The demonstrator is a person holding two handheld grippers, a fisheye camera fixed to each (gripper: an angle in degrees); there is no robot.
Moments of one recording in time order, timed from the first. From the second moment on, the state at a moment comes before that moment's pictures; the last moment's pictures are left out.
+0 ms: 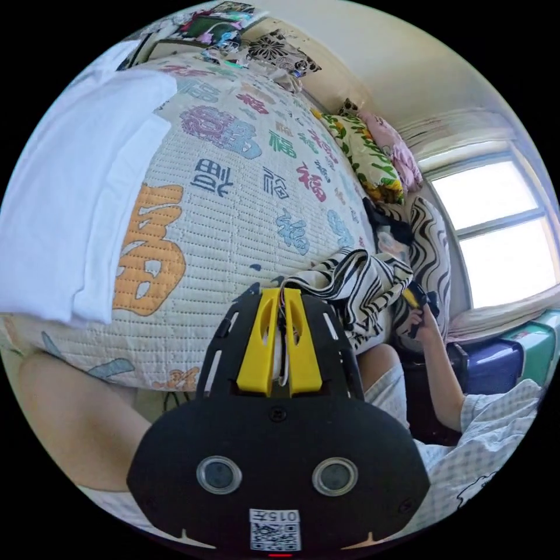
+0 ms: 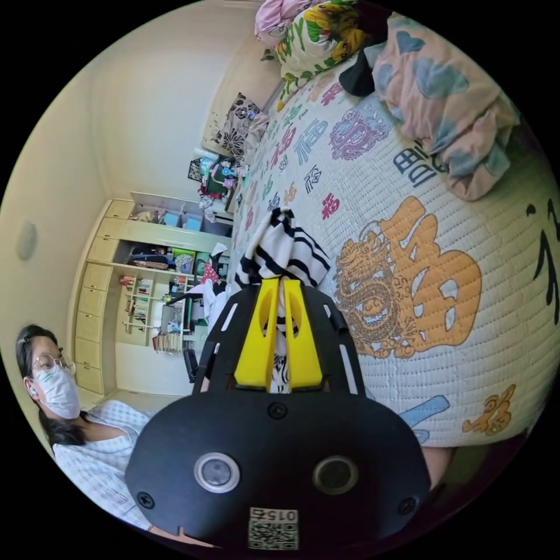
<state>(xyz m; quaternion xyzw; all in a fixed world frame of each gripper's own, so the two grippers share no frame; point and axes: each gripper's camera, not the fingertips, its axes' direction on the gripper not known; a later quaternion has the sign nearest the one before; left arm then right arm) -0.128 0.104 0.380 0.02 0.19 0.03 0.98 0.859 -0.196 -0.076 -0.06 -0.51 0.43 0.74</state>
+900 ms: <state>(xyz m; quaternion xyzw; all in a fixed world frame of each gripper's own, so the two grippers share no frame) -0.087 0.071 0.309 0.12 0.17 0.01 0.98 0.733 -0.289 -0.143 0.02 -0.60 0.16 0.78</state>
